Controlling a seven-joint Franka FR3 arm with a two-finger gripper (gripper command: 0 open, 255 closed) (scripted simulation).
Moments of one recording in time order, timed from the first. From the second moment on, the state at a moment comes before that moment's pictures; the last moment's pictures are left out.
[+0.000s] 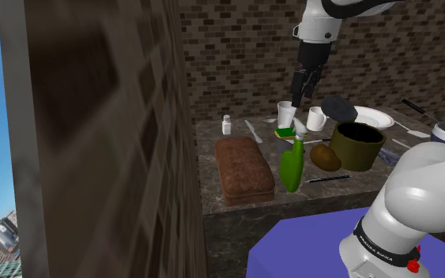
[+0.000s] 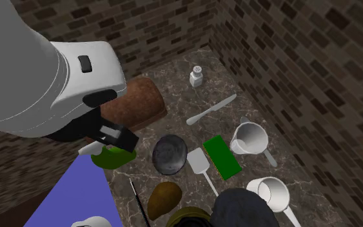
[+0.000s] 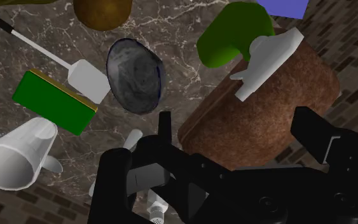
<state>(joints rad) 0.01 -0.78 -0.05 -2.41 -0.03 1.64 -0.16</state>
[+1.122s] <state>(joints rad) 0.03 -0.19 -0.10 -2.13 0.00 1.95 -0.25</state>
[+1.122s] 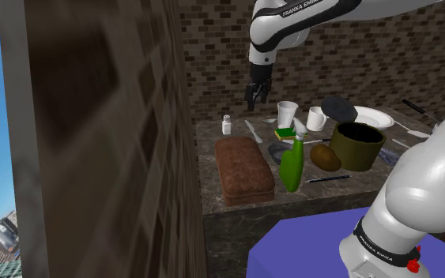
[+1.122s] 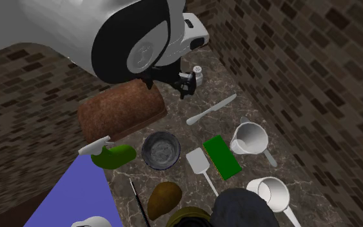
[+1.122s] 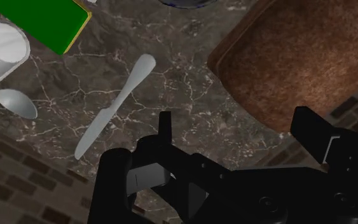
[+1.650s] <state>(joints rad) 0.03 0.12 -0.12 -1.88 0.04 2.00 -0.31</state>
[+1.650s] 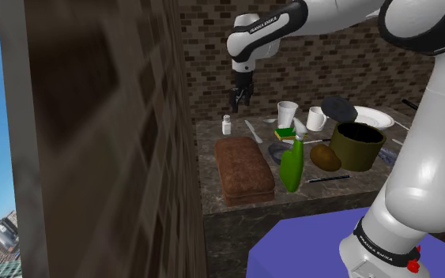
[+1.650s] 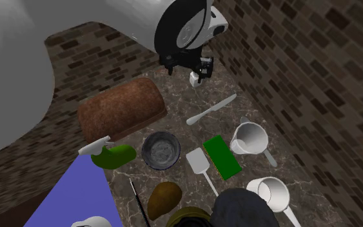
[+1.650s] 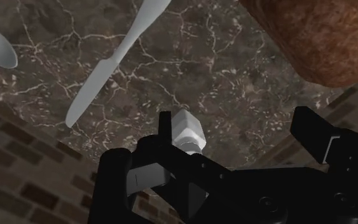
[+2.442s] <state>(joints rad) 0.01 0.44 -0.11 -1.57 0.07 2.01 -0.35</state>
